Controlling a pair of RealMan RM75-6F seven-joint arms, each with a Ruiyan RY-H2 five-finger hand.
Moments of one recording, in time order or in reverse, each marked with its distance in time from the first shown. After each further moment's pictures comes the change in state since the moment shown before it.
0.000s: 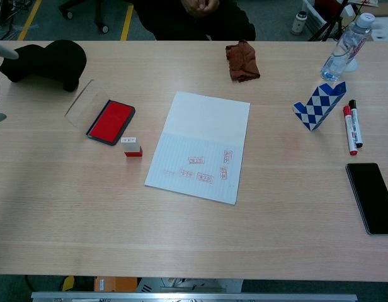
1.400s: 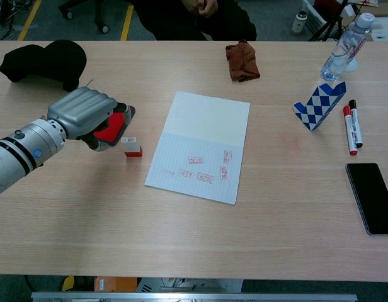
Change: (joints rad) left arm -0.334 -0.413 -0.027 0.100 -0.420 -0.298 0.689; right arm 0.000 -0.017 -0.009 0.053 0.009 -0.022 0.041
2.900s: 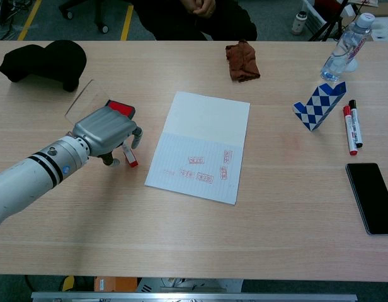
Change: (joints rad) left arm -0.112 -0.118 0.119 0.076 -0.112 0.050 0.102; right arm -0.027 0.007 -0.001 0.011 0.019 0.009 0.015
